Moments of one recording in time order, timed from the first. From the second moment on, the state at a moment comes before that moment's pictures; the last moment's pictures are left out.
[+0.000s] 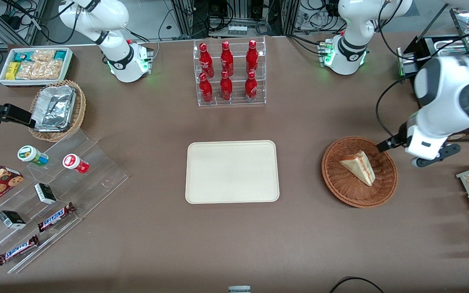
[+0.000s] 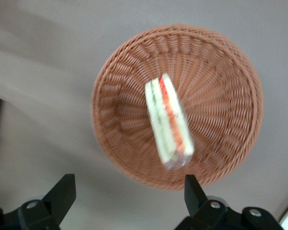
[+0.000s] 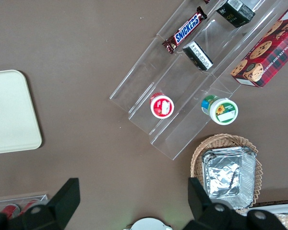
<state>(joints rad) 0.00 0.07 -0.06 -2.08 0.07 2.06 -0.59</state>
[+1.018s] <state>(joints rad) -0.05 0.20 -0.07 -2.25 0.06 2.45 -0.87</state>
